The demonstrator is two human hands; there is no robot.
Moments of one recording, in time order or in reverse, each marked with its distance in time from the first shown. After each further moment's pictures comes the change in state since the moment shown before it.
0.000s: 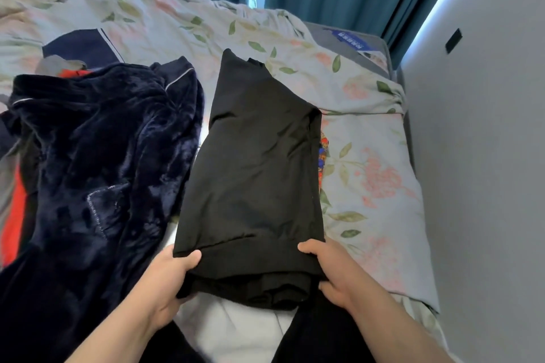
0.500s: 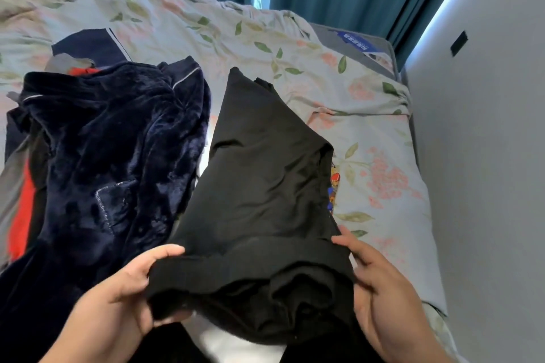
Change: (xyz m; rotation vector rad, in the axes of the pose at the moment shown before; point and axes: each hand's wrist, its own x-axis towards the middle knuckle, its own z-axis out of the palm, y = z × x) left_hand -0.052 0.015 -0.049 -0.167 -0.293 0.232; right_hand -0.078 0.011 -0.012 0.279 -0.020 -0.392
